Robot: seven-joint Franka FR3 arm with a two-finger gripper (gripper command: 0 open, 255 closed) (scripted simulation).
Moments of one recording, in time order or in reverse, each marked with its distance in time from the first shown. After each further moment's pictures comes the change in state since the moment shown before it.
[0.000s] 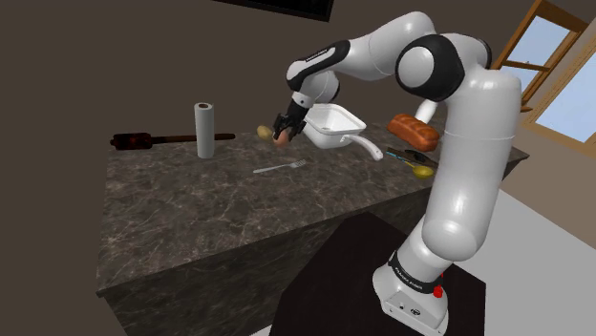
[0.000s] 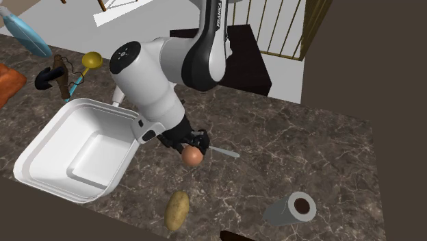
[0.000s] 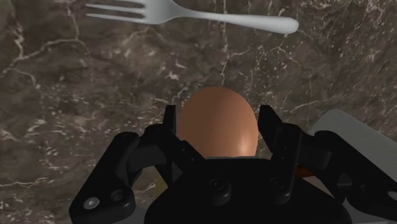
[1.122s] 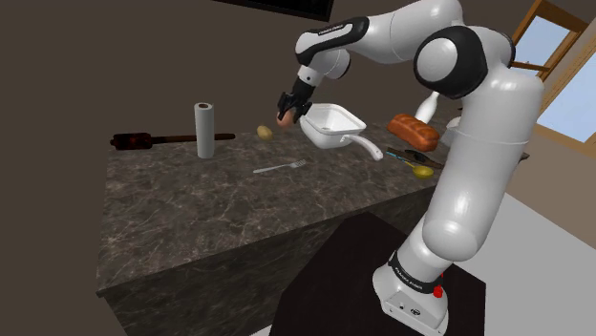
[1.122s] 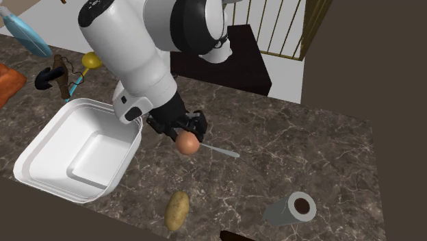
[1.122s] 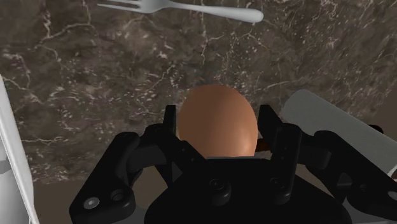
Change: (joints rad) arm 0.006 -0.104 -0.029 0.076 -0.079 -0.165 0.083
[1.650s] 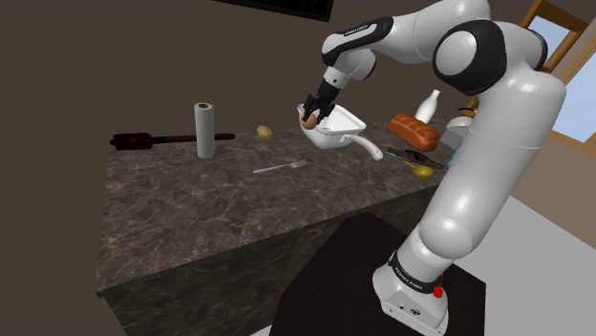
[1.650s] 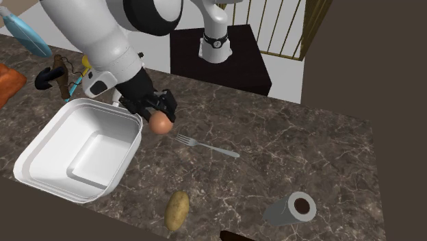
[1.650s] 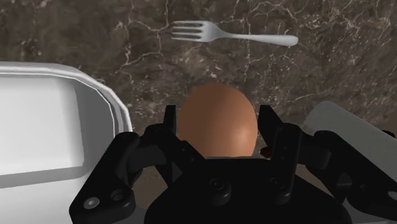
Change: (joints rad) arm -0.082 -0.096 -0.066 -0.109 -0.019 -0.032 -0.141
